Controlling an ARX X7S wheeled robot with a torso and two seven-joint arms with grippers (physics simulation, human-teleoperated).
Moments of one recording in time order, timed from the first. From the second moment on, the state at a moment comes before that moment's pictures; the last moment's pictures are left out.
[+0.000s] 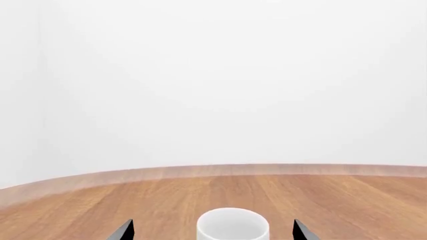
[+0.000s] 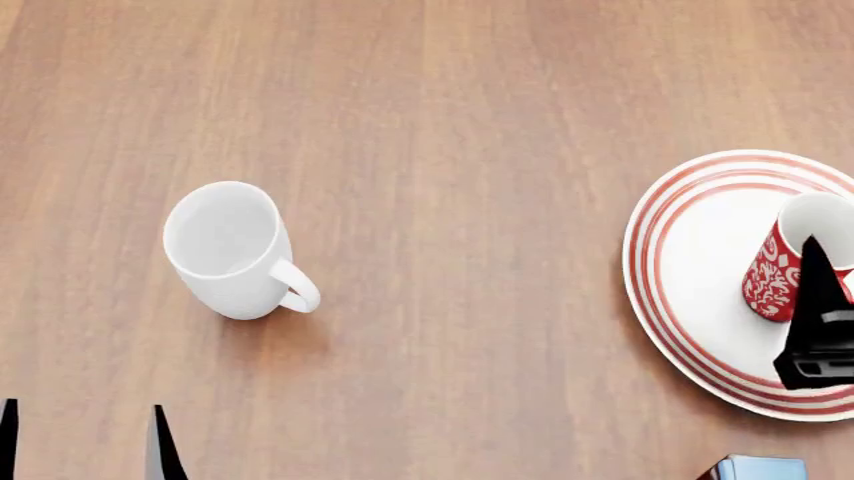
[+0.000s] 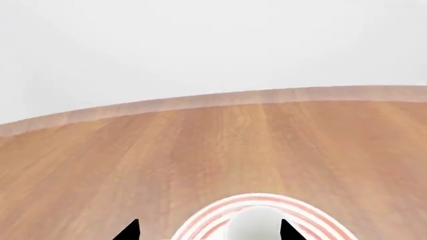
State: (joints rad) left arm -0.18 -0.30 0.50 -0.43 -0.05 0.98 -0.52; right arm 0.56 0.38 0.53 0.23 0.24 0.31 -0.67
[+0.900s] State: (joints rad) left arm -0.18 -0.30 0.49 -0.44 -0.04 0.99 -0.52; right arm 0.46 0.34 0.58 -0.40 0.49 0.54 -0.68
